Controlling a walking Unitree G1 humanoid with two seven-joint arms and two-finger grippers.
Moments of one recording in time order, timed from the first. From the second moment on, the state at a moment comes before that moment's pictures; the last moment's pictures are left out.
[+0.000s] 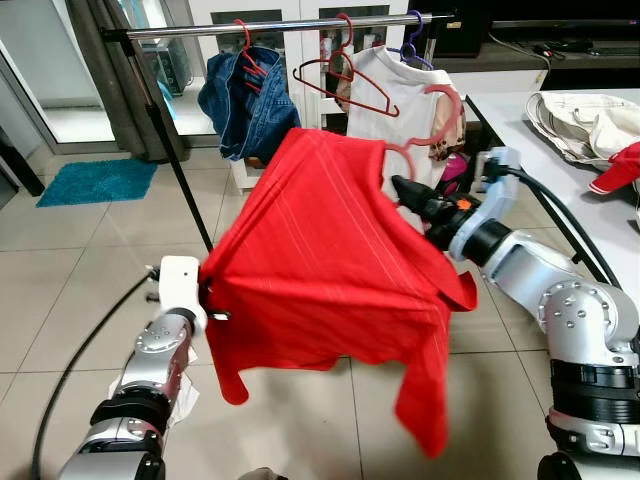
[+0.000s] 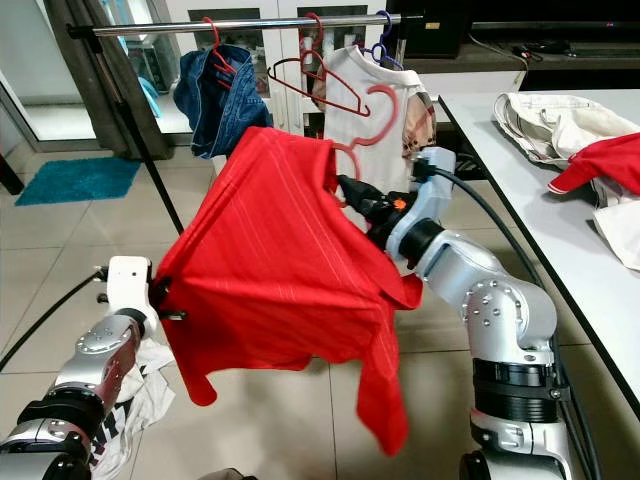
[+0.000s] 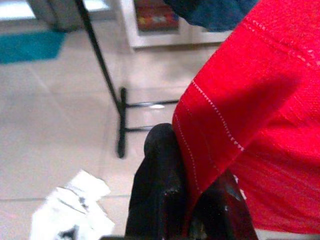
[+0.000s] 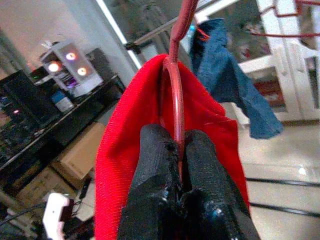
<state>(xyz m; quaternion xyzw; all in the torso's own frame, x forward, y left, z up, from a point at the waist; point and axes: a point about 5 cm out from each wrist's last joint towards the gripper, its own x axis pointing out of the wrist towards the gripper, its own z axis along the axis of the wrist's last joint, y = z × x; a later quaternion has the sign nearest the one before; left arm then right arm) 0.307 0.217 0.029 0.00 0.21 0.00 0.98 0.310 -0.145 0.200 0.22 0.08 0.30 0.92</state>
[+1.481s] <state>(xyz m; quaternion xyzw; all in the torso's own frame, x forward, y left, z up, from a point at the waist) 0.299 0.191 0.105 0.08 0.03 -0.10 0.99 0.287 -0.153 0.106 0.03 0.16 0.14 0.98</state>
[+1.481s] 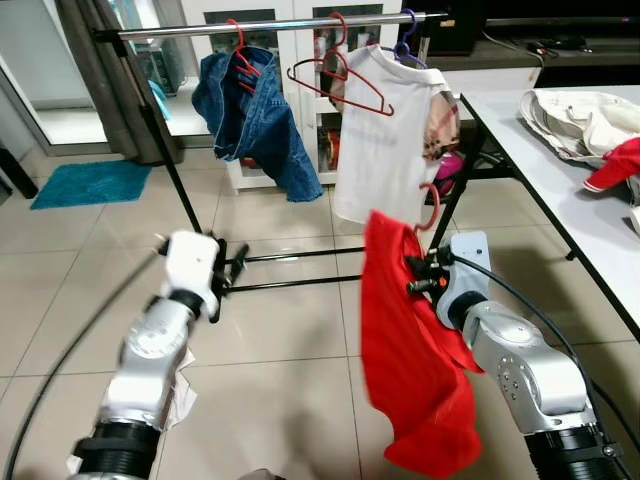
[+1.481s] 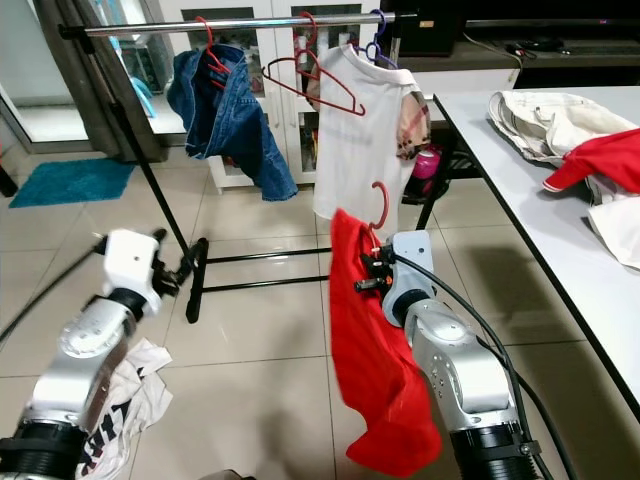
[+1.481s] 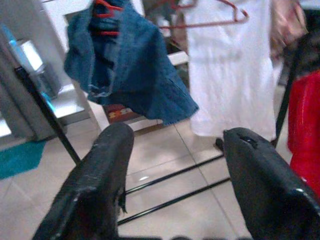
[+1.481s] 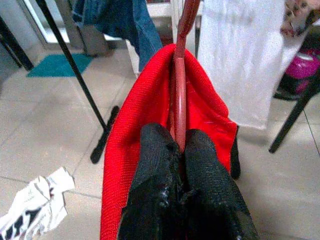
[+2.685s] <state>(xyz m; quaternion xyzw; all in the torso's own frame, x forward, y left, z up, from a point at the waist) 0.299 0.164 0.104 0.01 0.08 -0.14 0.99 0.289 -0.126 0.109 0.04 0.12 0.18 0.98</state>
